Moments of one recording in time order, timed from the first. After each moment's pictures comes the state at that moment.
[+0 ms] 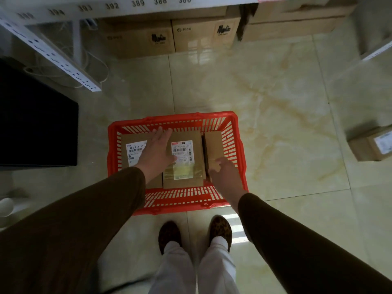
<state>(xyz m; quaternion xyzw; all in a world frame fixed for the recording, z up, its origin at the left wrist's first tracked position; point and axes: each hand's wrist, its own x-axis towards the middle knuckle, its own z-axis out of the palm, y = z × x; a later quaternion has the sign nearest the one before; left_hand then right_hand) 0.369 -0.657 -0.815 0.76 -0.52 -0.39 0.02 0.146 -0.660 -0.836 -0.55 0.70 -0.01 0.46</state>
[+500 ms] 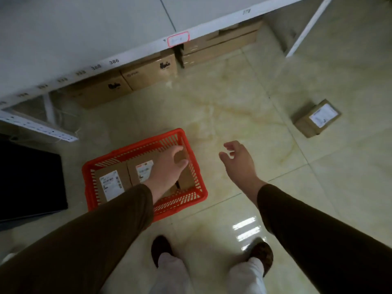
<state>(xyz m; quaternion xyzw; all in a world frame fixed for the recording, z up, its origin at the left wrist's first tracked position) 0.187 -0.685 -0.692 0.71 -0.55 -0.43 0.10 -0.031 -0.696 -0.715 -0.53 0.73 -0.18 0.40</state>
